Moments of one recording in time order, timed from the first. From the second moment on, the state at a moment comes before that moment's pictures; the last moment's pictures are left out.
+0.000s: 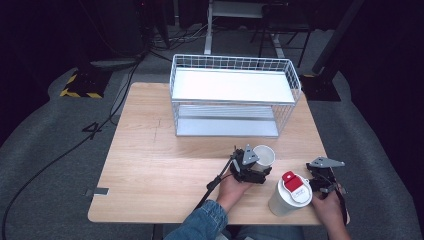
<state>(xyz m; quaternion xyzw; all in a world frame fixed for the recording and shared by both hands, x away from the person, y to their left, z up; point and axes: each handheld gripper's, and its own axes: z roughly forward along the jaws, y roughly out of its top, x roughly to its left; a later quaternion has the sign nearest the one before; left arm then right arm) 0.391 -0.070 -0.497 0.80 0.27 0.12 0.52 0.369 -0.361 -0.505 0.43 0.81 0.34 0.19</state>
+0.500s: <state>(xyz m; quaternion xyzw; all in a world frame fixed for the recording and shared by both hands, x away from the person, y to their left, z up) 0.389 -0.071 -0.497 0.81 0.26 0.13 0.52 0.369 -0.361 -0.505 0.43 0.81 0.34 0.19</state>
